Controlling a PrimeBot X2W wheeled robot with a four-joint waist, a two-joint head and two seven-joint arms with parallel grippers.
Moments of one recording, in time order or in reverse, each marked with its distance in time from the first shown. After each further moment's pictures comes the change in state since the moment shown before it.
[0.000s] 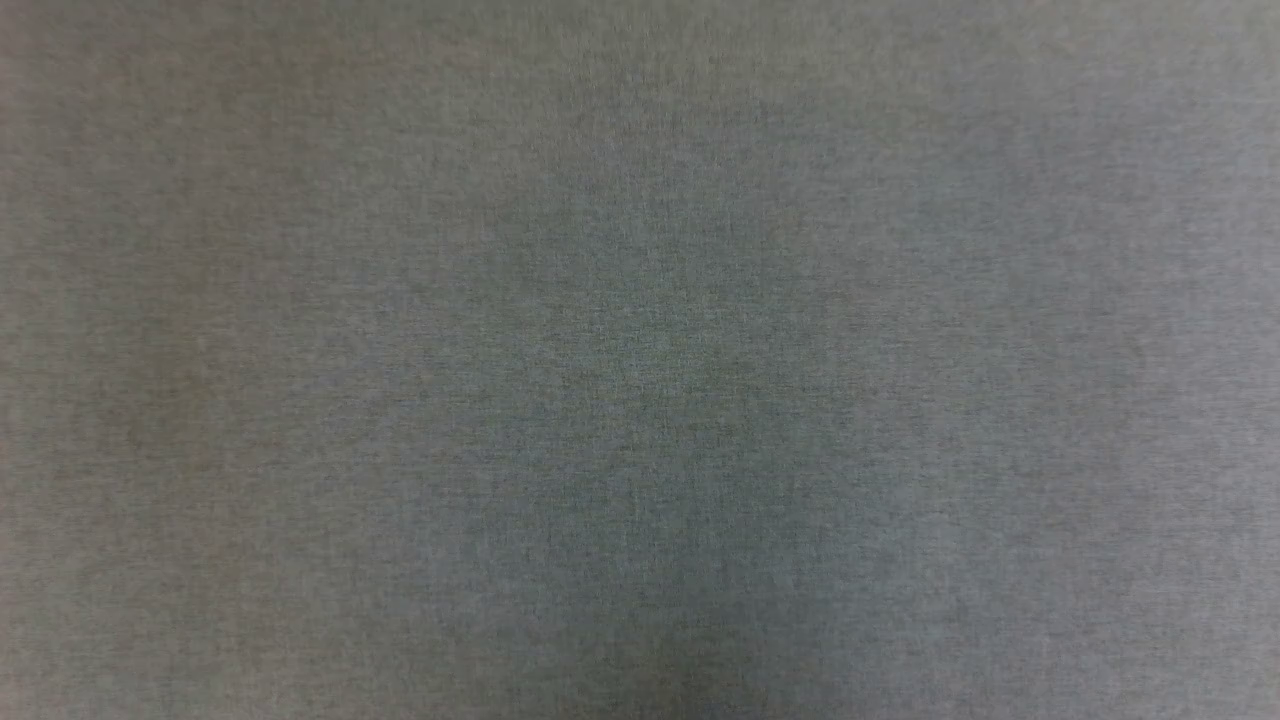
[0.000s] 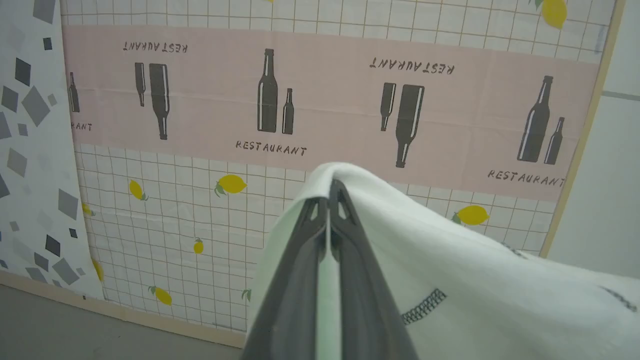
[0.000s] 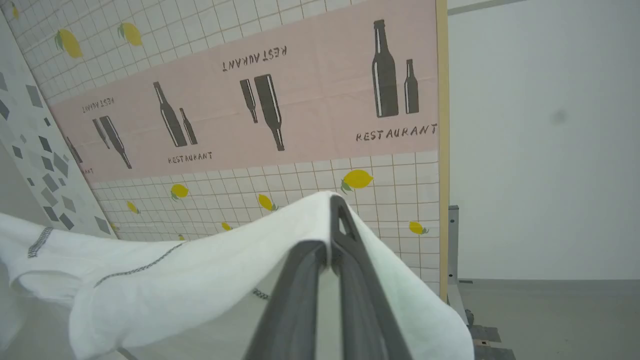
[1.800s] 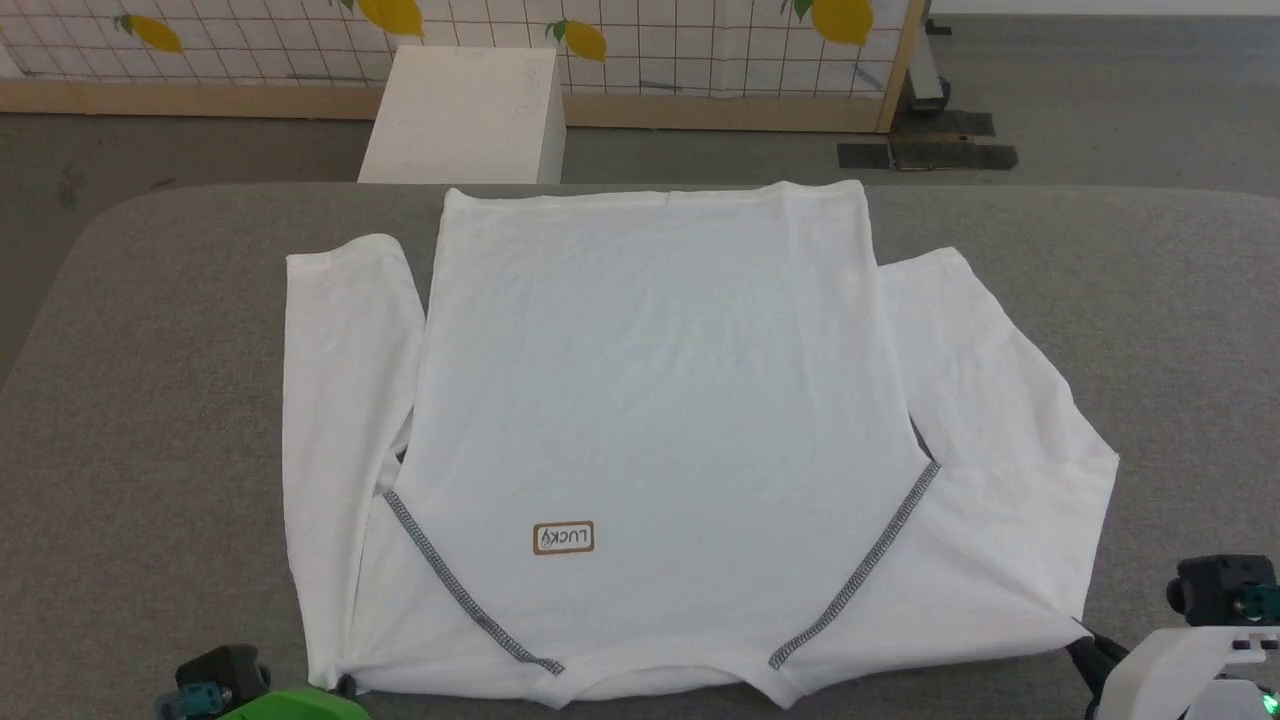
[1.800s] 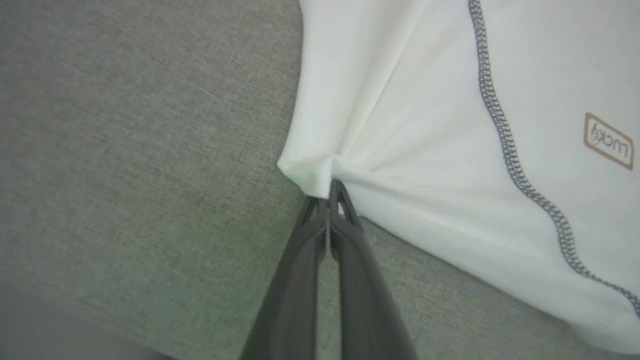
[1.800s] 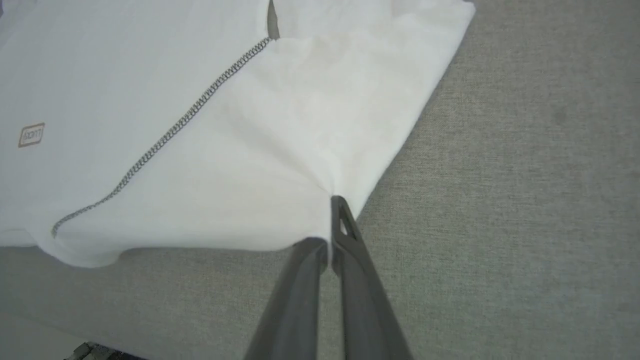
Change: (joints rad) left arm 1.730 -0.121 -0.041 -0.340 -0.293 0.205 0.046; right arm 1.788 -0.068 0.047 -0.472 0.097 0.000 0.106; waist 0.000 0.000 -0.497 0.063
